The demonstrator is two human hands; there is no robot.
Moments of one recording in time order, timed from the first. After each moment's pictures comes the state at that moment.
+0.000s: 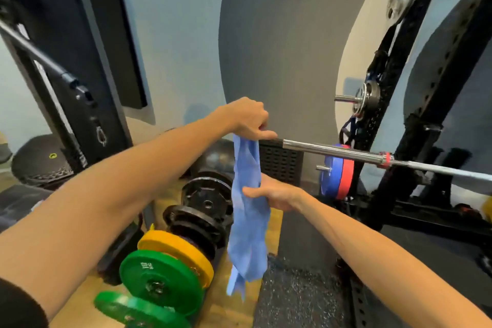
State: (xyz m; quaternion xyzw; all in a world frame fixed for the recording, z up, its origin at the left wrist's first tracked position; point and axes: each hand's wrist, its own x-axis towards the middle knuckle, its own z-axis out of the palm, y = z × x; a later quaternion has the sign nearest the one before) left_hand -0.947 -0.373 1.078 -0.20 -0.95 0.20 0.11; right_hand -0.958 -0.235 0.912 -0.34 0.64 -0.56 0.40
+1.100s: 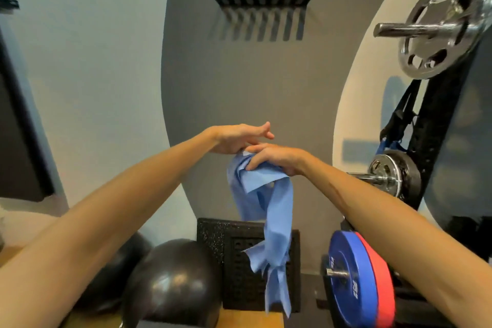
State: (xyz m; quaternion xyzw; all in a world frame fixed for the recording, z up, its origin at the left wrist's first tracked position) left_hand -1.613 -0.588 1.127 -0.19 -0.83 -0.47 -0.21; right_hand -1.605 -0.435 1.098 -0.27 0.80 -0.47 0.26
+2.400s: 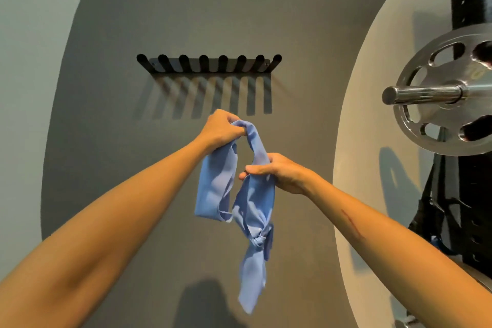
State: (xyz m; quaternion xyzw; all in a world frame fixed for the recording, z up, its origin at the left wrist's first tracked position) left_hand -2.051 -0.600 1.311 -0.23 -0.84 -0.38 0.30; right_hand -2.032 -0.427 1.232 -0.29 0.75 -0.59 0.01
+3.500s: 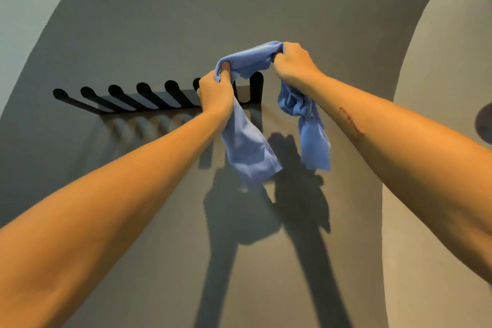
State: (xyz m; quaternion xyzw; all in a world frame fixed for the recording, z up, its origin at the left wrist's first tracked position) left_hand -2.238 -0.459 1.474 -0.15 -0.61 -0.54 0.56; right_hand -2.246 -0.309 1.524 -0.22 0.76 -0.35 -0.50
